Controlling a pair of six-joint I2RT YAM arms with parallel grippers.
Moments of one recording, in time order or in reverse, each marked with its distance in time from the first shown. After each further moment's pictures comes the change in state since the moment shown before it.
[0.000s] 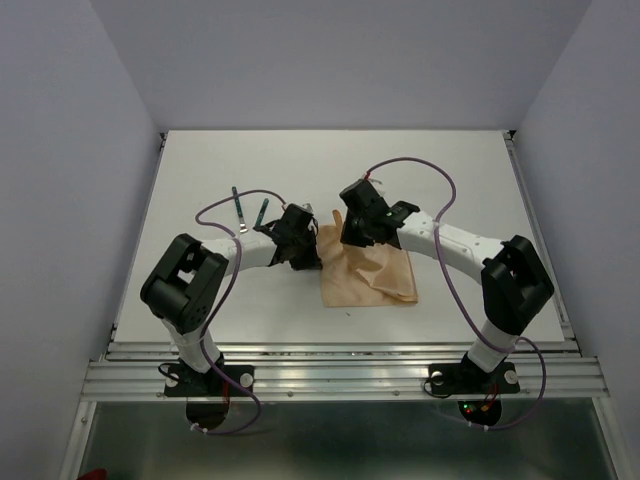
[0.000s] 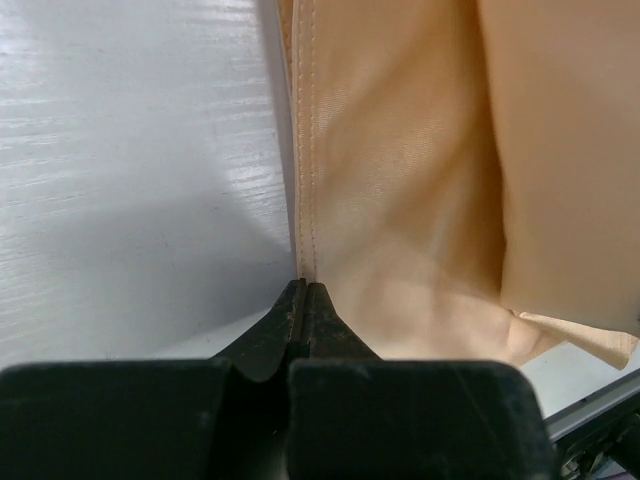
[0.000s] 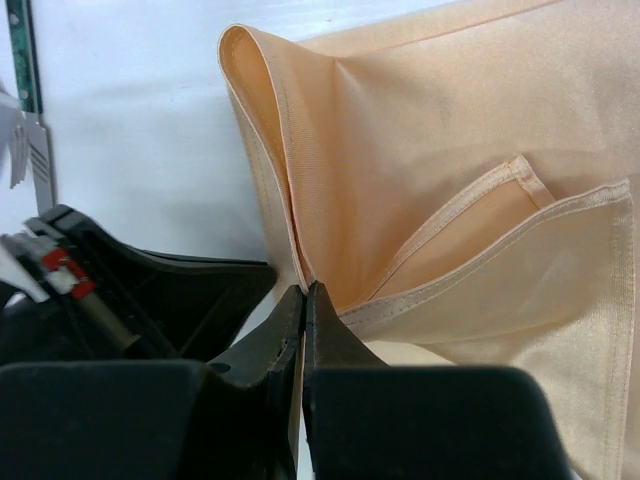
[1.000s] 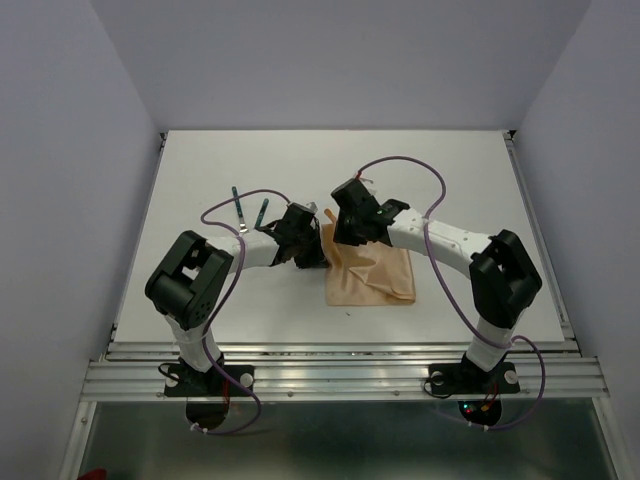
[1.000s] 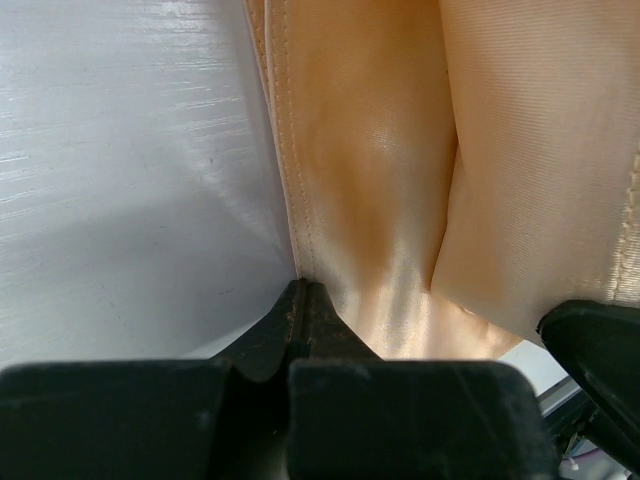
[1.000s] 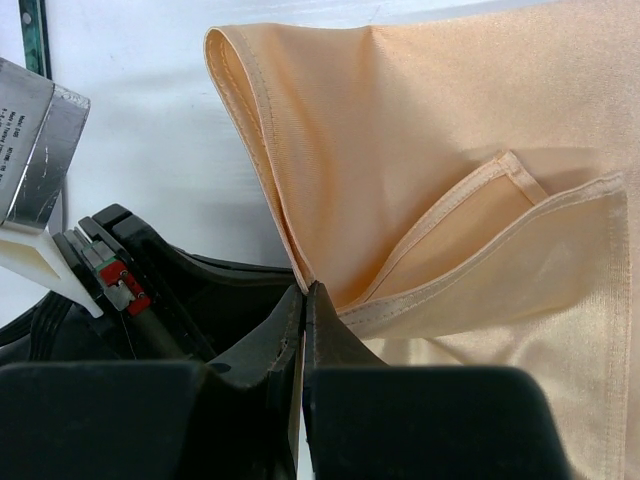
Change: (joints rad) left arm 0.001 0.049 -0.007 0.098 0.084 -0.011; right arm 0.019 0.067 0.071 0.000 0.000 0.000
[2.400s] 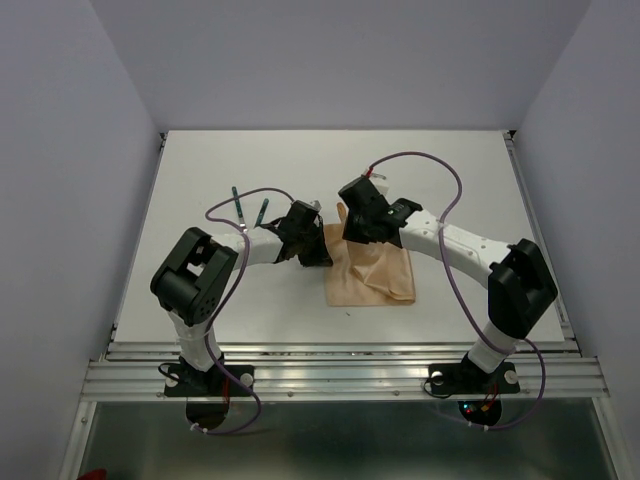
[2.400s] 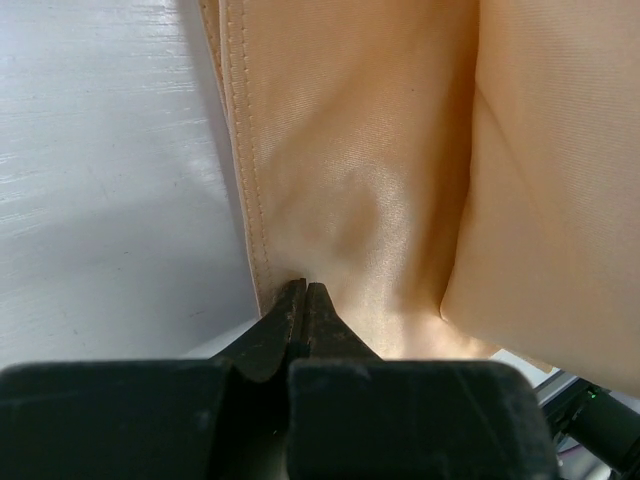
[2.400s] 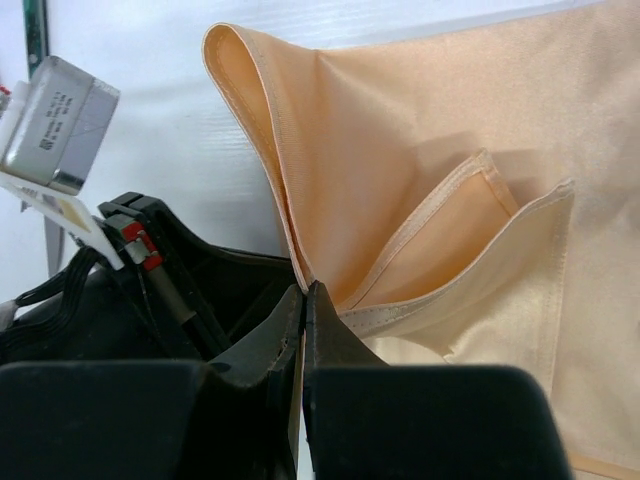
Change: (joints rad) left arm -0.008 0.035 0.043 -0.003 0.022 -0.018; right arm 0.000 -0.093 -0.019 -0.056 0.087 0.000
